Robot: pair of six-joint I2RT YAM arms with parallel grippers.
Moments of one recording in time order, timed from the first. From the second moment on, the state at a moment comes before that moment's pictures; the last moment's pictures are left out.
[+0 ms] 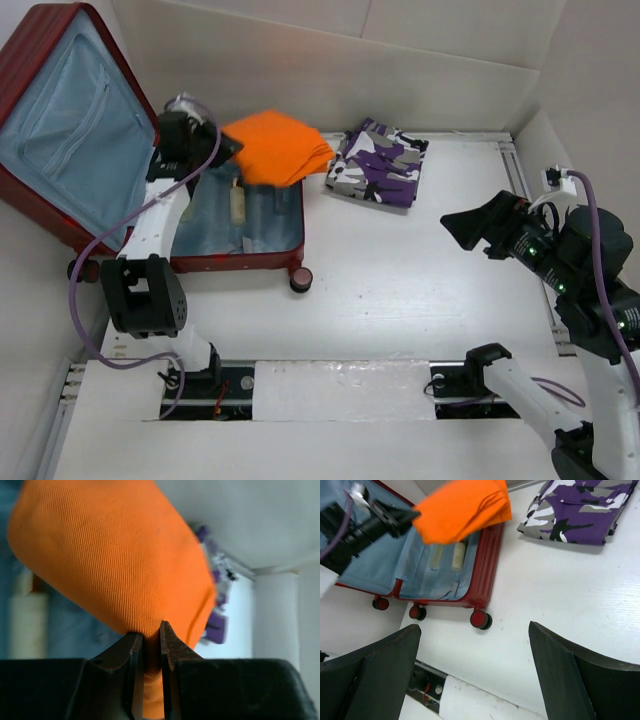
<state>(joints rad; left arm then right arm) -0.04 1.63 1.54 -0.26 0.34 -0.70 0.27 0.74 1.40 -0.88 -0.21 0.59</state>
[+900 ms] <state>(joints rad) 0.24 1.73 1.33 -0.43 0.28 -0.29 0.27 0.75 1.37 -0.86 -0.24 0.58</state>
